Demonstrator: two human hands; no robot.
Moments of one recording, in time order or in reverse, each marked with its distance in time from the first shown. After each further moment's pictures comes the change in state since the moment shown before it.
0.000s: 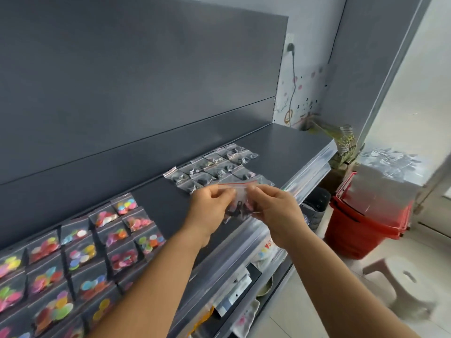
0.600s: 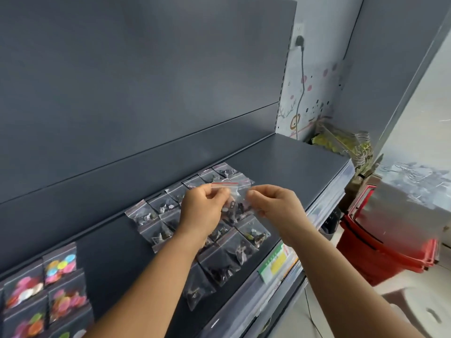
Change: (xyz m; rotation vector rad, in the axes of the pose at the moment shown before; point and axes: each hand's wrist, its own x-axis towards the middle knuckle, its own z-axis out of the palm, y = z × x) left_hand 0.159 -0.005 0.057 0.108 0.155 0.009; right_hand 0.176 -0.015 -0.047 -0.220 -0.043 -0.050
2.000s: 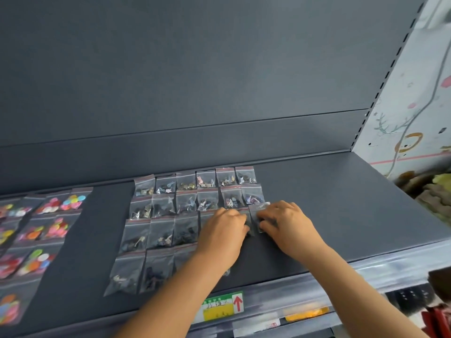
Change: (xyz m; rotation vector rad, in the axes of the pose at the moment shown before) left_hand 0.031 -0.029 0.126 1.130 0.115 0.019; right_hand 0.156 0.056 -0.075 -0.966 -0.606 -0.707
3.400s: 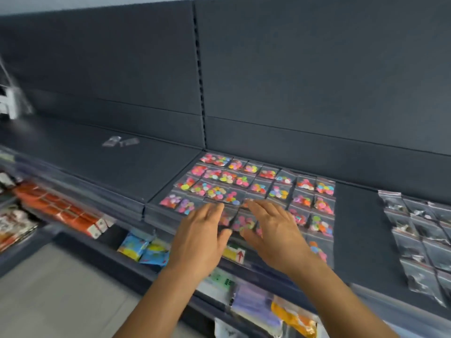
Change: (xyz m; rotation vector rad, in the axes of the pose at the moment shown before) left_hand -0.371 -0.332 -0.170 0.106 0.312 -0.688; right_hand -0.026 -0.490 0.148 0.081 -0.226 -0.601
